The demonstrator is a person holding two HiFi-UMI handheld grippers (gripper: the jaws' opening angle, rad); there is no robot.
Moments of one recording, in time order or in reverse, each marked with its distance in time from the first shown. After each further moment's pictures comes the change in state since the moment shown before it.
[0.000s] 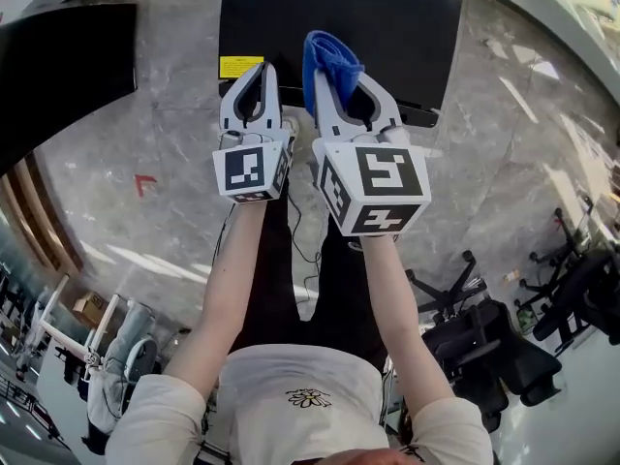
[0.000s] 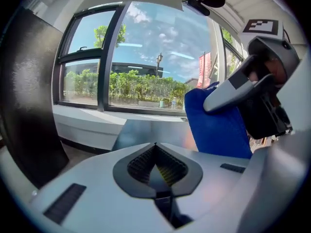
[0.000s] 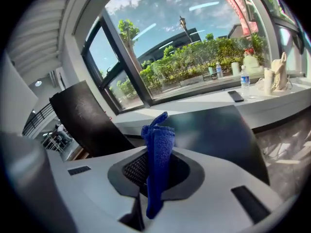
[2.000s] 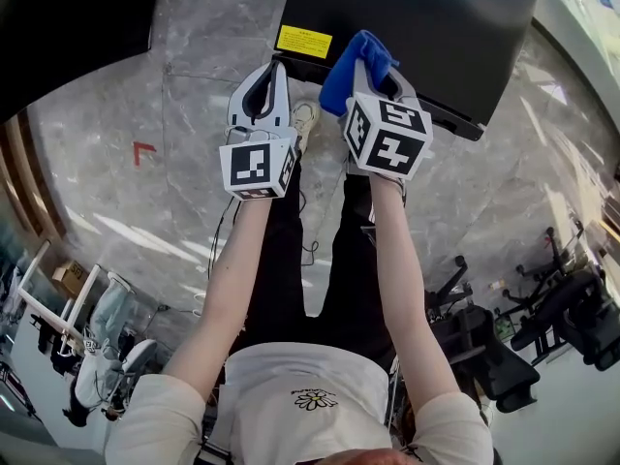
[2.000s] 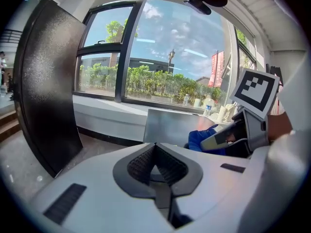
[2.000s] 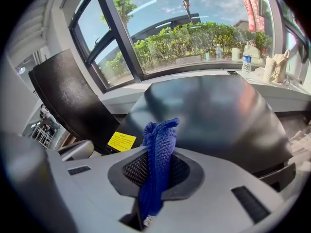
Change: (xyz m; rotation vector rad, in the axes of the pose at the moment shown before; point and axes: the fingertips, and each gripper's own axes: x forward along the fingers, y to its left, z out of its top) left arm -0.049 0.083 -0.052 -0.093 0.055 0.090; right arm 0.090 -0.004 -0.110 -0.019 0.223 -0.135
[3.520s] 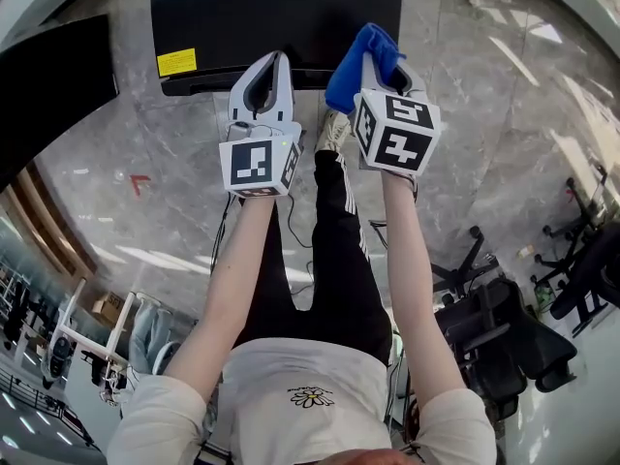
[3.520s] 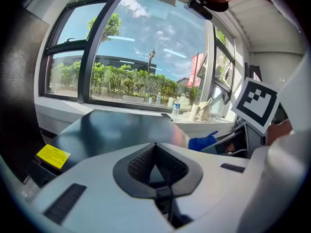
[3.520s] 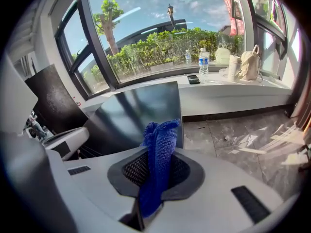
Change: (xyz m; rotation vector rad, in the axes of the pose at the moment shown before) left arm 0.051 -0.229 0.002 0.086 -0.004 -0.210; right arm -0.091 -0.222 -0.021 0.084 -0.050 -0.139
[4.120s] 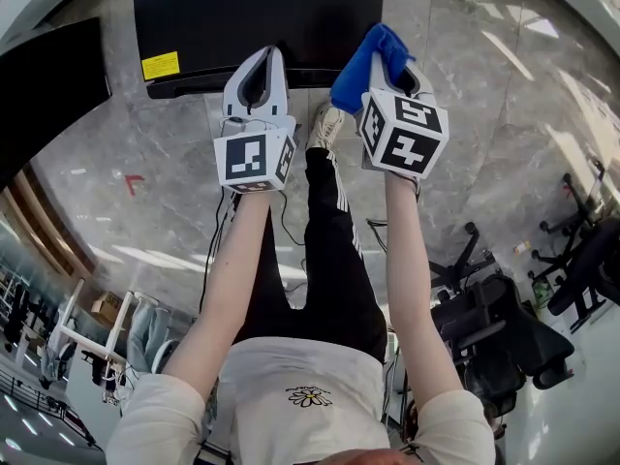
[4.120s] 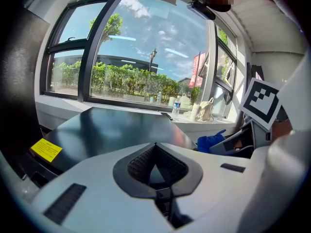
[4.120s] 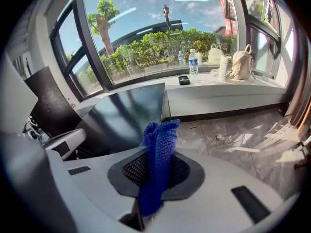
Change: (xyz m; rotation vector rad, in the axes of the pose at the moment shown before) left arm 0.019 -0.014 -0.002 -0.013 0.003 0.012; right arm -0.009 -0.042 0.003 0.034 -0.004 -0.049
